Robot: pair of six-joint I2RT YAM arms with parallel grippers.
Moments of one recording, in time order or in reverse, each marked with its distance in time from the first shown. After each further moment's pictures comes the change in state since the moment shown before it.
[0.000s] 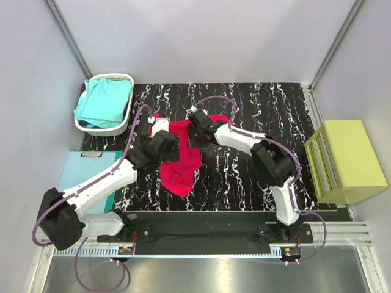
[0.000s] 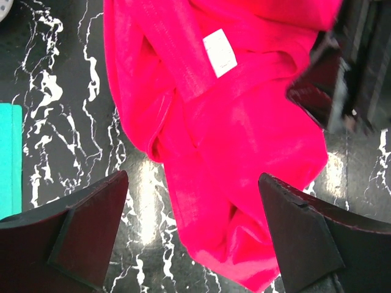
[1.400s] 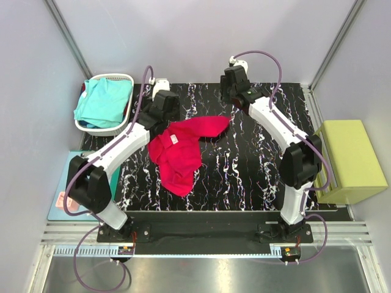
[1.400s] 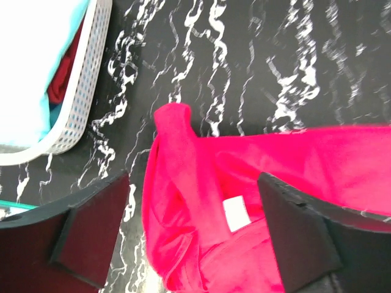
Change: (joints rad) left arm 0.209 0.381 0.432 0.143 -0.064 0.205; right arm -0.267 -0.161 0.287 -0.145 0.257 -0.185
